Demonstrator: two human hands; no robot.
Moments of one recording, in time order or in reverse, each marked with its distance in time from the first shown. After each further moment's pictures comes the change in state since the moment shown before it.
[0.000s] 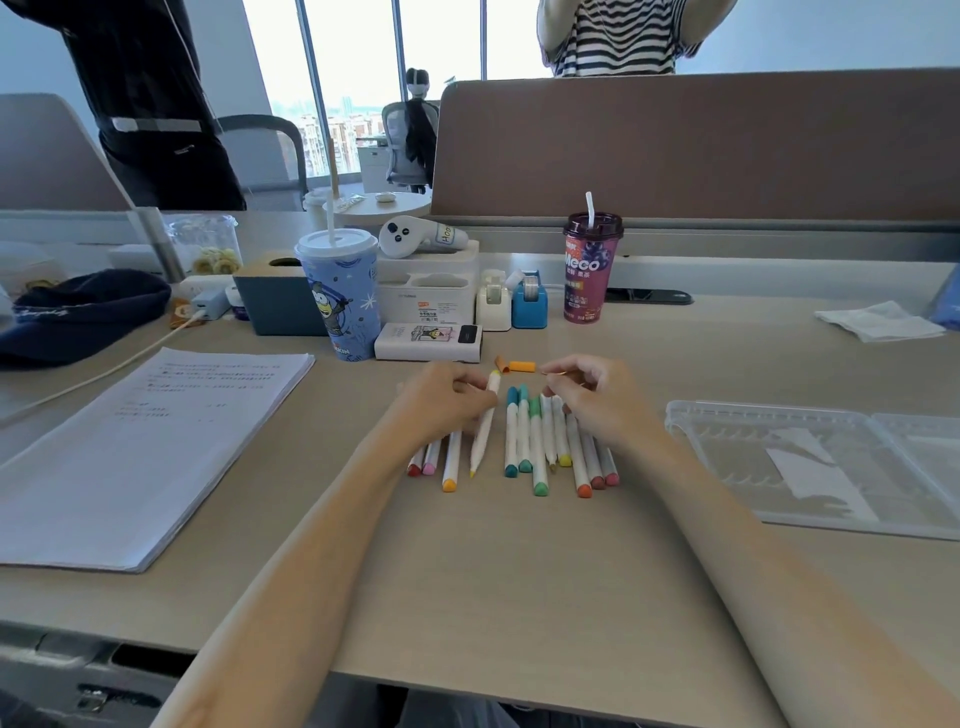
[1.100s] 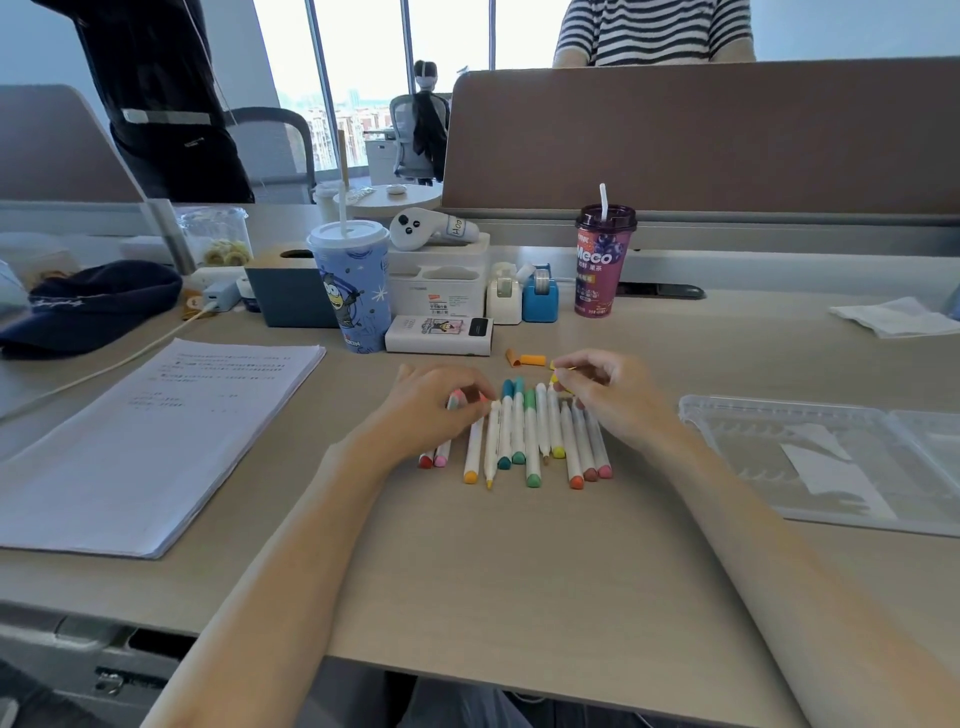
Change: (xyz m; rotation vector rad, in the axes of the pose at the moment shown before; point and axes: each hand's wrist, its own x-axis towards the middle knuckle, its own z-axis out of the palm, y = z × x) left_hand -0.013 -0.022 -0.017 0.420 0.006 0.365; right_hand 0.001 0.008 0.000 -0.010 -0.016 -0.044
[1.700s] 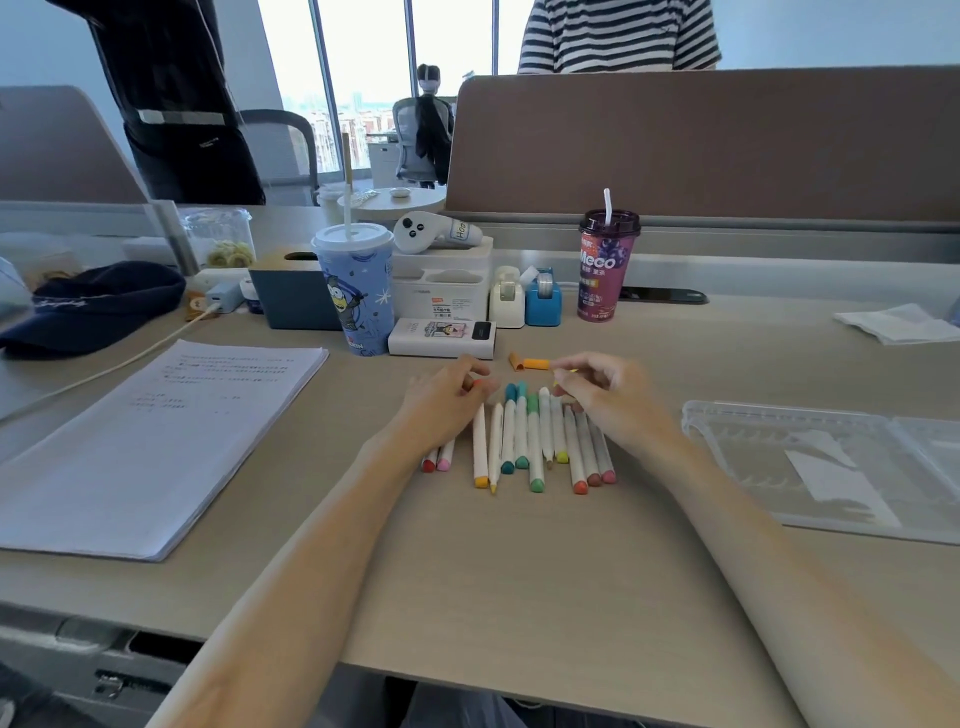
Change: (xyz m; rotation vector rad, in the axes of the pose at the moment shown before) left_hand 0.022 -0.003 0.022 -0.201 0.035 -0.255; right_hand -0.001 -0.005 0.004 0.071 0.006 -0.002
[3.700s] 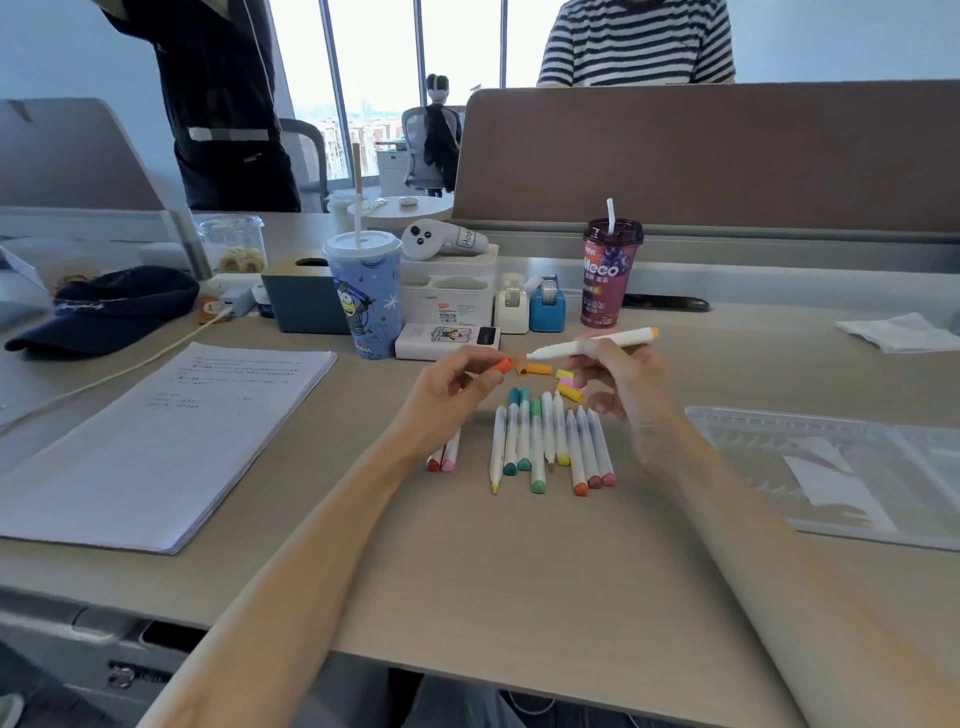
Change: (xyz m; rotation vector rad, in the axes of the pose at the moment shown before) left_hand -0.028 0.014 -0.012 -0.628 0.064 0.213; right_hand -0.015 -0.036 -0.010 0.584 0.099 0.149
